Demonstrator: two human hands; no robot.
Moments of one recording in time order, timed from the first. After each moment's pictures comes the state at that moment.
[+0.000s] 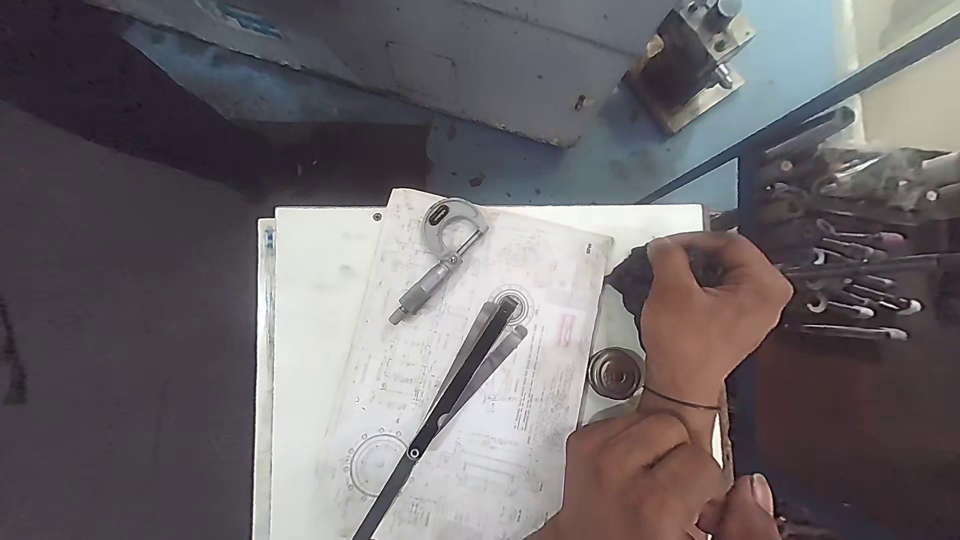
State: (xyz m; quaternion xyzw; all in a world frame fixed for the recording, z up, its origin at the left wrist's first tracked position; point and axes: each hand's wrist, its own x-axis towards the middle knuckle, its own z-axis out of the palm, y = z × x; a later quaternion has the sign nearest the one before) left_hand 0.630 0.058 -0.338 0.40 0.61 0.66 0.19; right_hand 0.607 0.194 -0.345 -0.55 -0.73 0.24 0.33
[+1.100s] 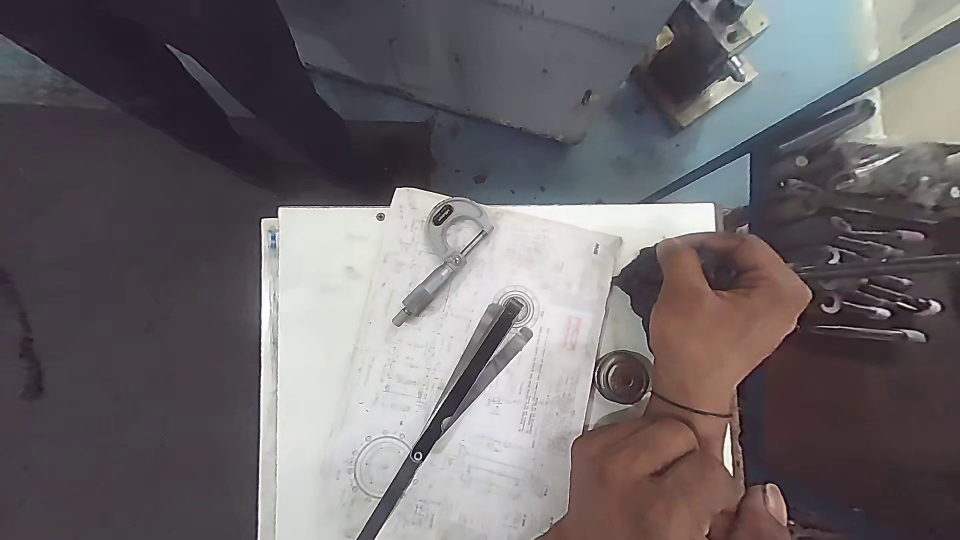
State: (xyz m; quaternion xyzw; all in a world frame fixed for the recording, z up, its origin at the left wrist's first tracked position) left_hand 0.629 0.058 -0.337 0.39 0.61 0.66 0.19; right_hand 0.608 0.194 -0.345 -0.55 -0.73 0.25 0.33
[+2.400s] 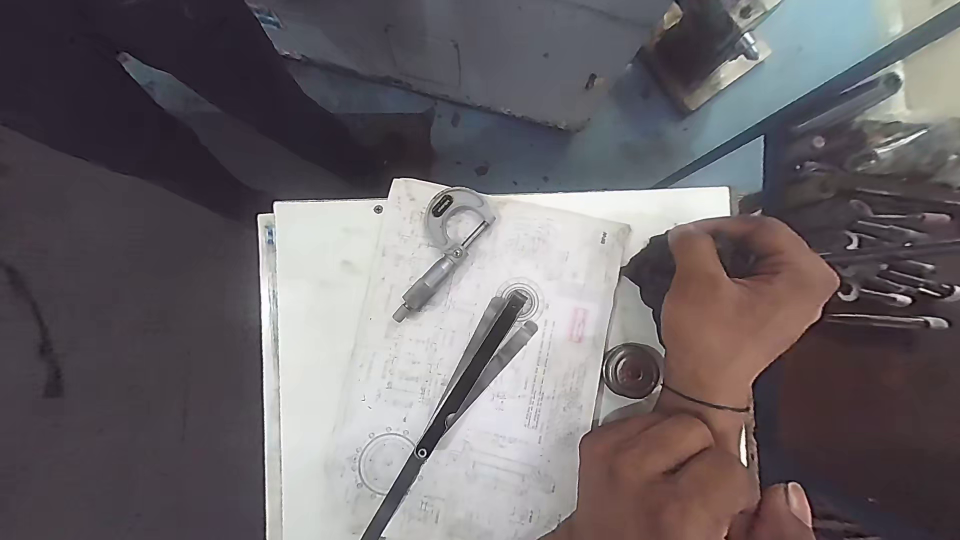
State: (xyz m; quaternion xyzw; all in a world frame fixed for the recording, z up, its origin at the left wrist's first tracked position) left_hand 0.630 0.057 -0.337 0.39 0.62 0.66 0.20; right_hand 0.609 0.194 -0.347 -0.53 -0.74 0.25 0.34
